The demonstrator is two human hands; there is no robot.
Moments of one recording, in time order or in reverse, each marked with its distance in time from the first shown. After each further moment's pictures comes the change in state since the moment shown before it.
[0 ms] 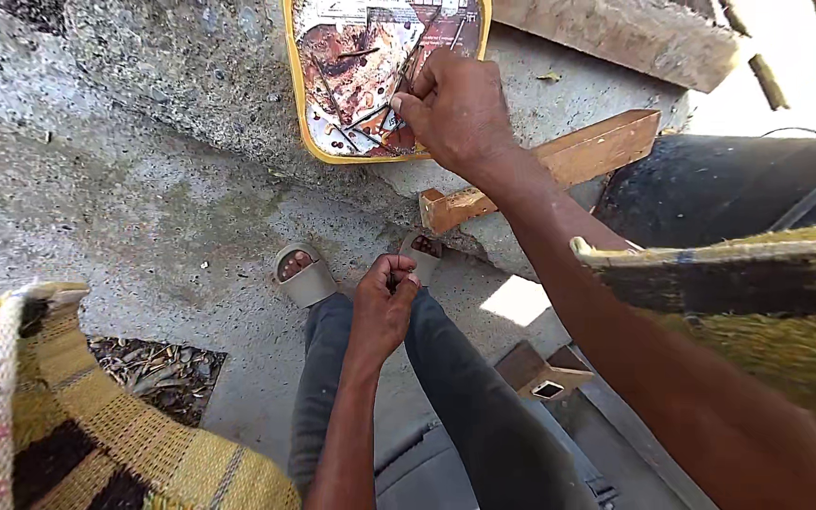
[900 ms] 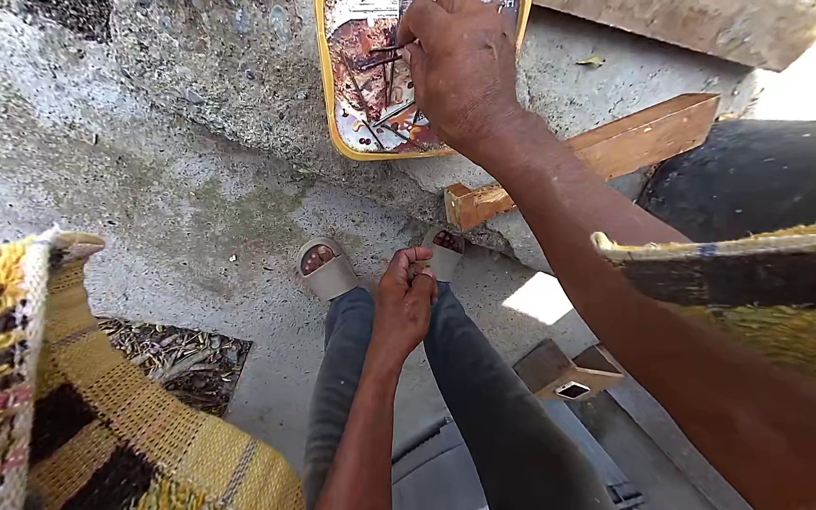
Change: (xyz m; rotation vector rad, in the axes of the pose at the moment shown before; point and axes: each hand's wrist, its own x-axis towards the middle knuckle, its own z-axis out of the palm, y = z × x) left_hand 0.003 0.006 -0.005 -0.066 -0.017 -0.102; right_hand 0.028 -0.025 0.015 -0.173 0.151 -0.271
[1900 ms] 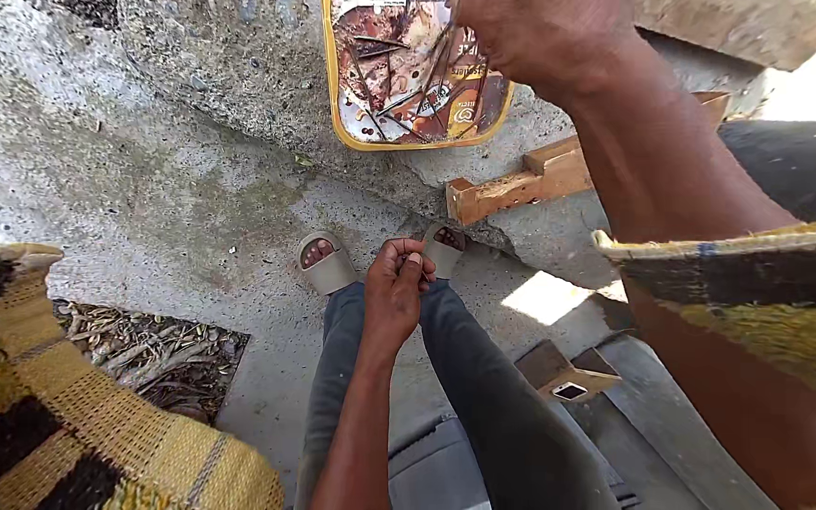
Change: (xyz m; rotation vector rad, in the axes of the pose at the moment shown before) left_hand 0.000 -0.004 0.000 -0.107 0.108 0.076; right_hand 0.008 0.026 -0.044 0.477 -0.086 0.120
